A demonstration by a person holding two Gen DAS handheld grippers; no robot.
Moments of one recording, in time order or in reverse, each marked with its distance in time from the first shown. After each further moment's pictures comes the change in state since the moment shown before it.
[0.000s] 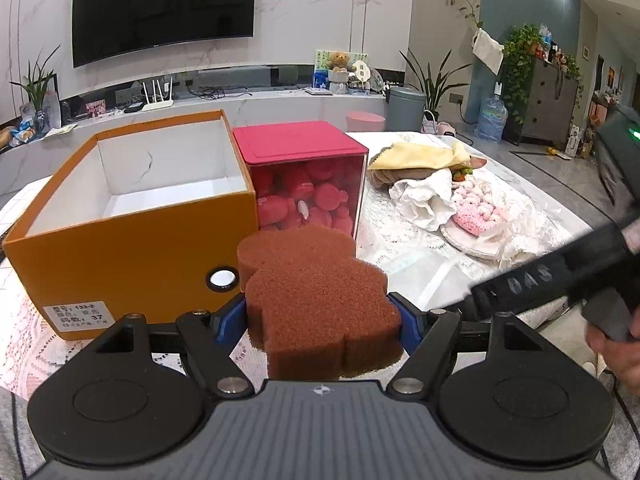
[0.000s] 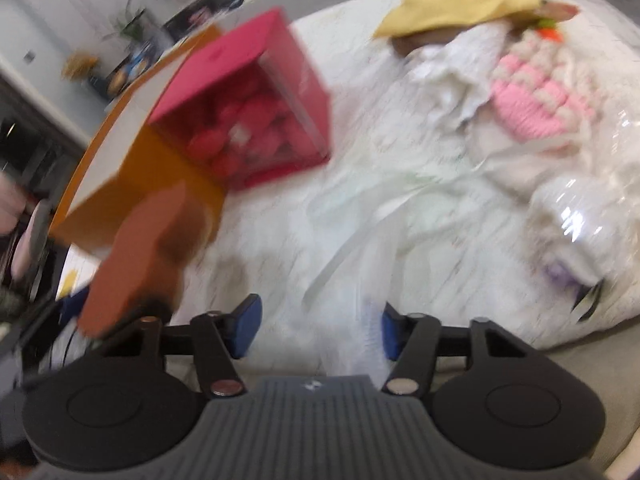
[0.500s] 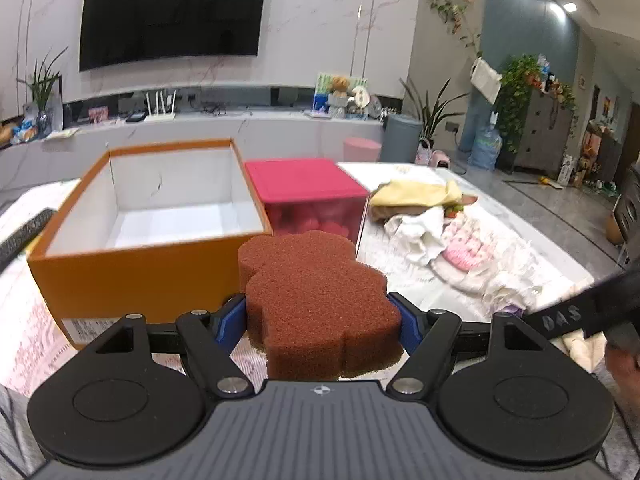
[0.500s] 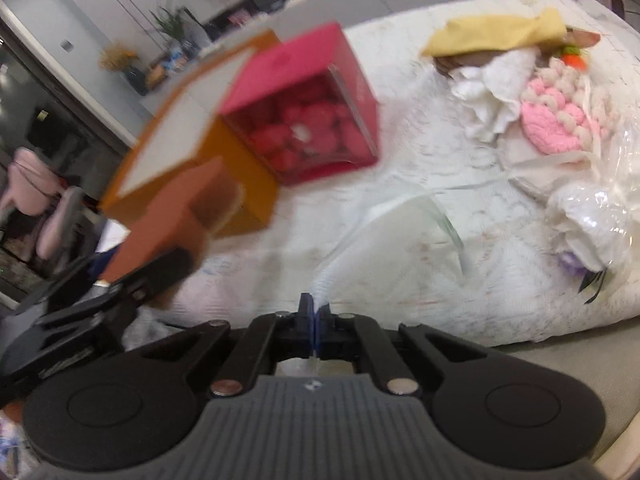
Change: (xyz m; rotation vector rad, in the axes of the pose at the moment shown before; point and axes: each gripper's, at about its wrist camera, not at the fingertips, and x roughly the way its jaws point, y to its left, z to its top) left arm -0.031 0.012 0.014 -0.040 -0.072 -0.036; right arm -0.036 0.018 -0.019 -0.048 -0.045 0.098
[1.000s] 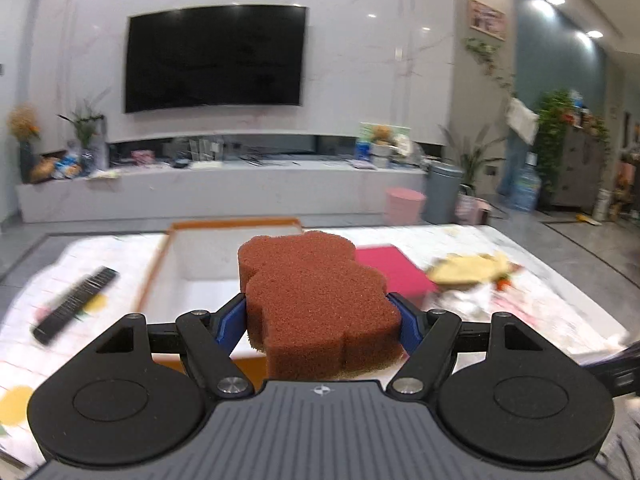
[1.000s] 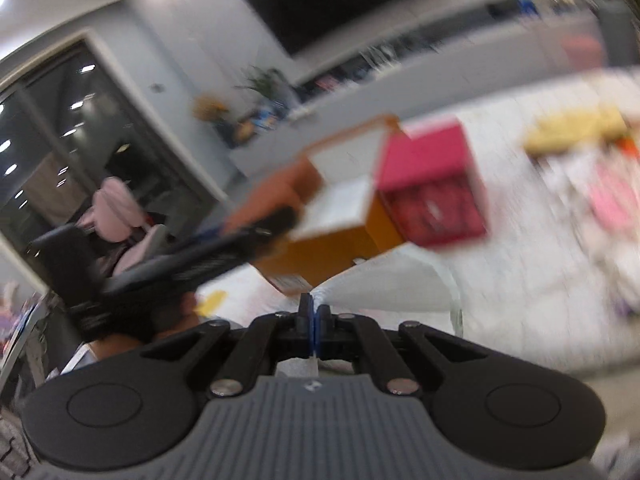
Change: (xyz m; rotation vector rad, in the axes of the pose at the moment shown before) left arm -0.019 0.037 0.064 -0.026 -0.128 0.161; right arm -0.083 0.088 -0.011 -0.130 -0.219 0.219
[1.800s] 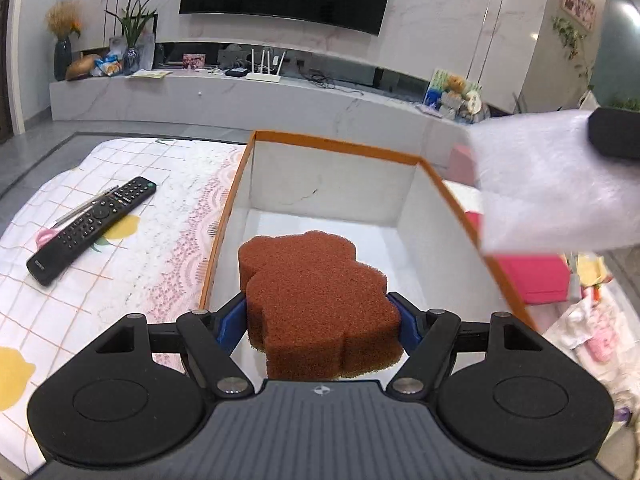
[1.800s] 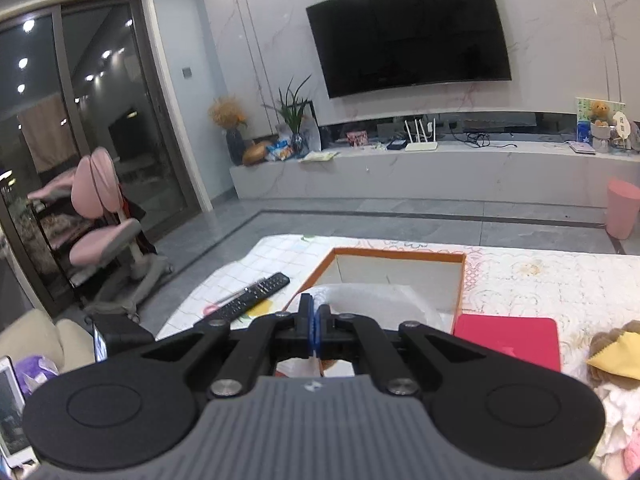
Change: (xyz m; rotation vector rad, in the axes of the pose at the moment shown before) left arm 0.099 0.109 -0.022 -0.178 0.230 0.068; right arm 0.159 0.069 0.122 -0.313 -0.090 -0.108
